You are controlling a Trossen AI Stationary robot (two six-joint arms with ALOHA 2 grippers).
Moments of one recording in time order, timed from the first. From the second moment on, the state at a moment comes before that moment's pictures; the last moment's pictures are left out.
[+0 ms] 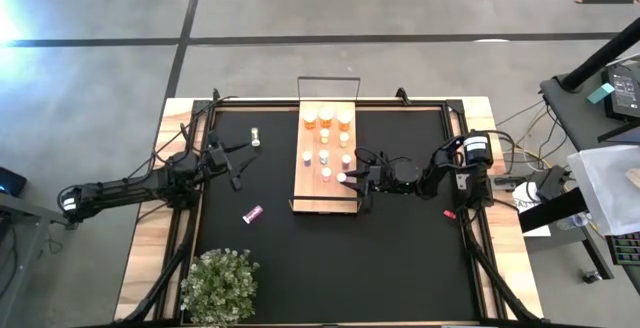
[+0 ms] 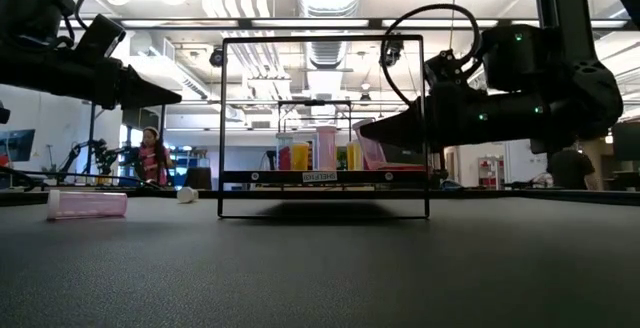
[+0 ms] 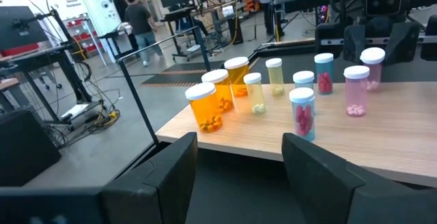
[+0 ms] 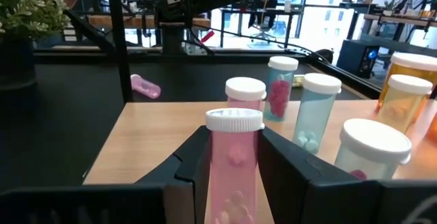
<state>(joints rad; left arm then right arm) 0.26 0.21 0.01 0.08 -0.27 0.22 -0.08 1.97 0.37 1.57 0.03 -0.06</state>
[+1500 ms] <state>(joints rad) 0.26 0.21 0.01 0.08 -0.27 0.22 -0.08 1.97 0.34 1.56 0.03 -0.03</state>
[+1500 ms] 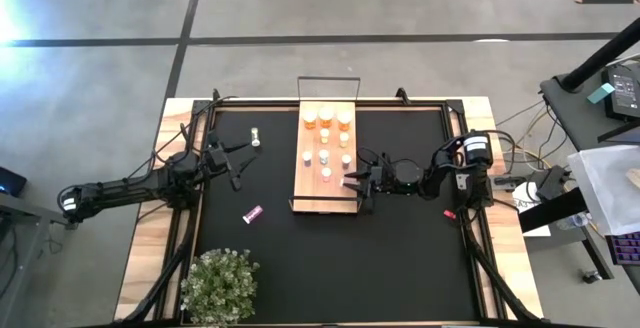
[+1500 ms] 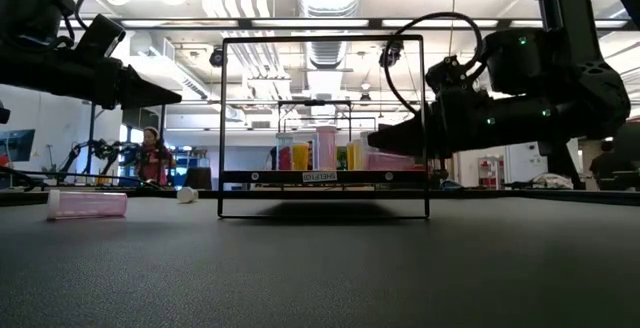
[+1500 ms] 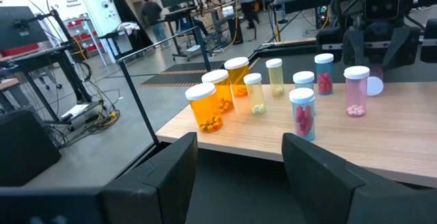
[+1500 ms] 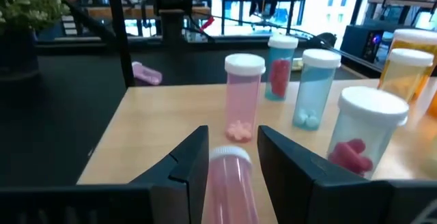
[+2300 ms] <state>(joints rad) 0.26 0.21 0.01 0.08 -0.27 0.22 -0.08 1.63 0.34 1.02 0.03 -0.01</state>
